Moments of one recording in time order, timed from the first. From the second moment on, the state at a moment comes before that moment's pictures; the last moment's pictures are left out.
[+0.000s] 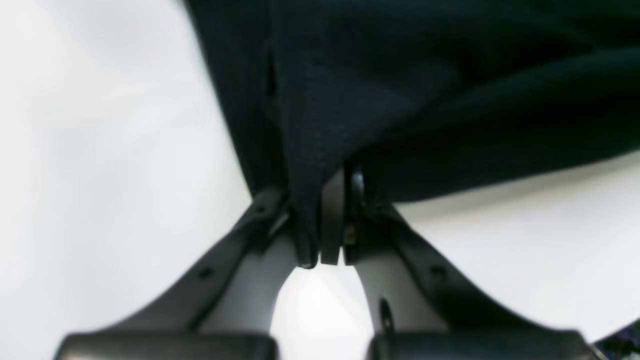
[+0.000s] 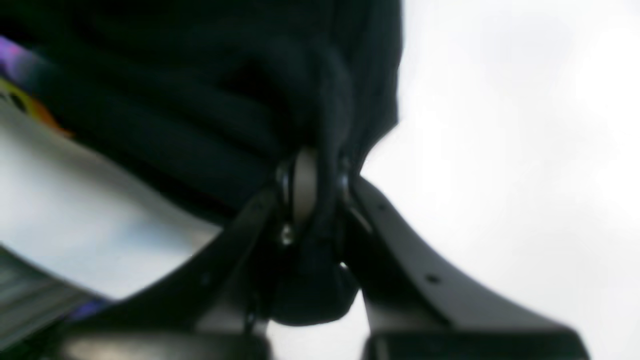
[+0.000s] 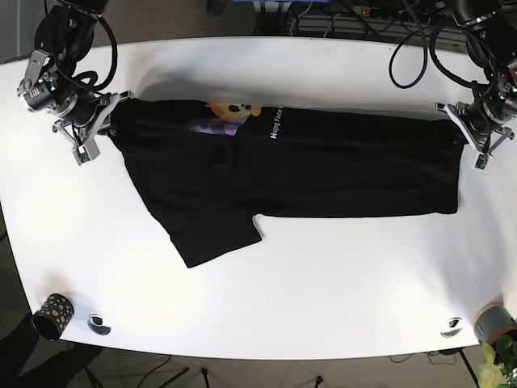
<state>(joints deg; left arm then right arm) 12.6 -18.1 -32.7 97.0 -24.2 -40.1 57.1 -13.6 16.8 31.9 104.1 34.9 39.9 -69.5</state>
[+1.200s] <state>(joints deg) 15.5 -17.2 -40.5 109.3 -53.0 -39.9 73.7 -31.6 16.9 45.6 104.2 57.9 39.9 -69.6</state>
